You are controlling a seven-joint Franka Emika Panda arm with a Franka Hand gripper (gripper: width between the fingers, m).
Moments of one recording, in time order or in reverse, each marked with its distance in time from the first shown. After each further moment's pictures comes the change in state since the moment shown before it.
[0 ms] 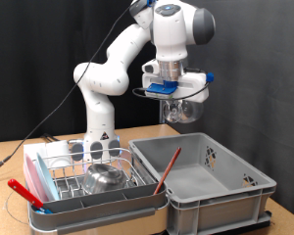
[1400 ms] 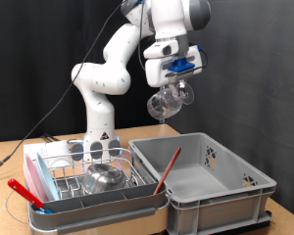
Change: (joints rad) arm 0.157 0.005 -0.140 -0.016 -0.037 0.195 -1.325
